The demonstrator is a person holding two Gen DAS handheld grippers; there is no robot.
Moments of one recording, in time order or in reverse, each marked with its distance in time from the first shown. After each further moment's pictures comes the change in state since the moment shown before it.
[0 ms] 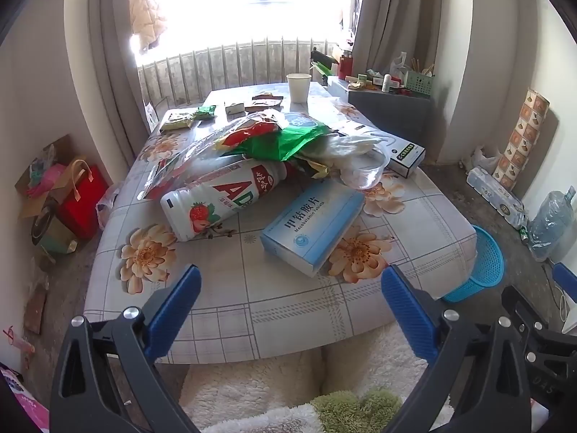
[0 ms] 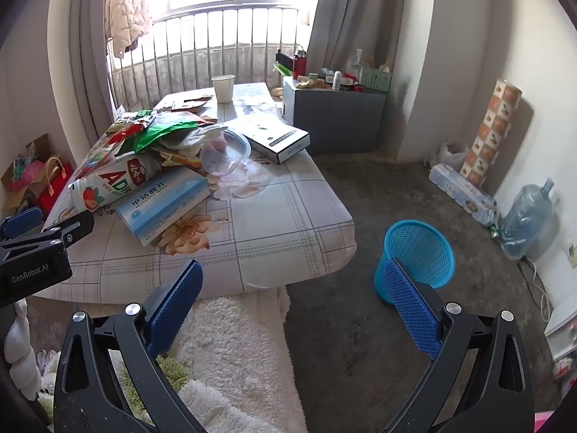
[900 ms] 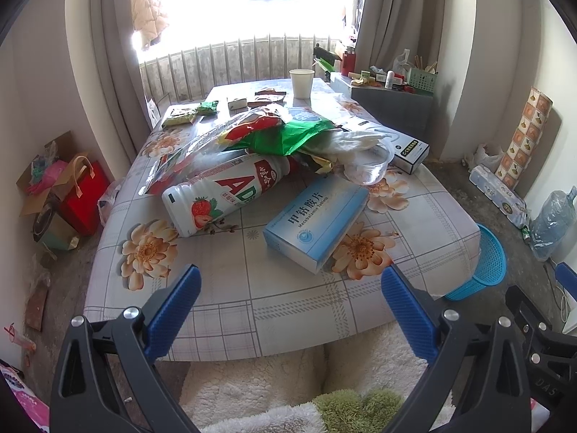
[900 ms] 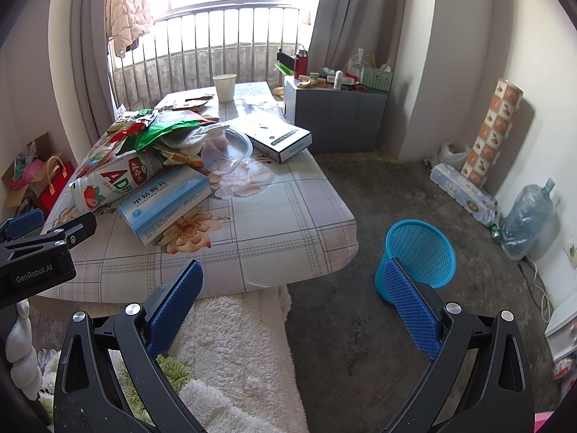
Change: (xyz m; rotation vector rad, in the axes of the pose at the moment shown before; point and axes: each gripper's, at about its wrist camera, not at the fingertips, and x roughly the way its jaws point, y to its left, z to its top) left arm -0.001 0.003 -0.004 -0.003 0.004 0.002; right arm -0.001 0.000 0.002 -0.001 -0.001 0.000
